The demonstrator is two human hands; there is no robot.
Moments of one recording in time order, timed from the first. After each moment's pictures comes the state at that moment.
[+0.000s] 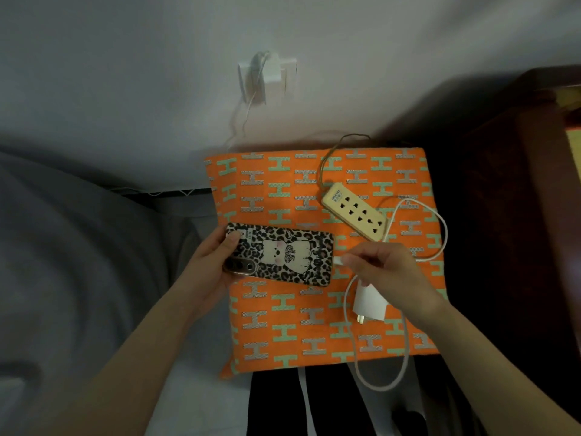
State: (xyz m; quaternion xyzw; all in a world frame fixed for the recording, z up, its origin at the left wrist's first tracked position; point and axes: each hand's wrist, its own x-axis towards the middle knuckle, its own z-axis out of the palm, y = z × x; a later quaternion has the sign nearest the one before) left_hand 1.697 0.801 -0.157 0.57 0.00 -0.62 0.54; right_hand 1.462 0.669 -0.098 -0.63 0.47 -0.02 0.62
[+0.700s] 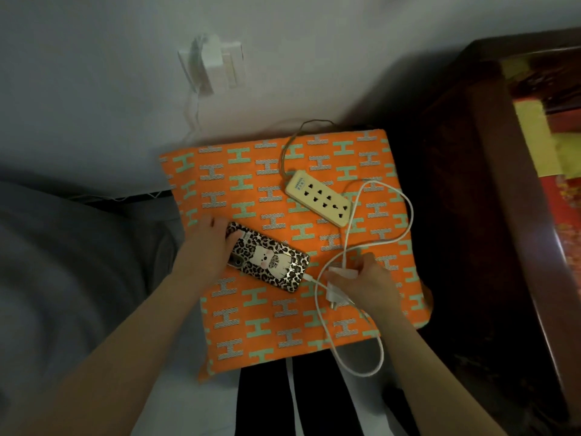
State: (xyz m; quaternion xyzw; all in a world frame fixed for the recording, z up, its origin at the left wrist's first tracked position) left_hand 1.673 0.759 -0.189 0.81 -0.48 -0.32 0.06; right_hand 1.405 0.693 -0.180 -0.59 0.70 0.11 0.38
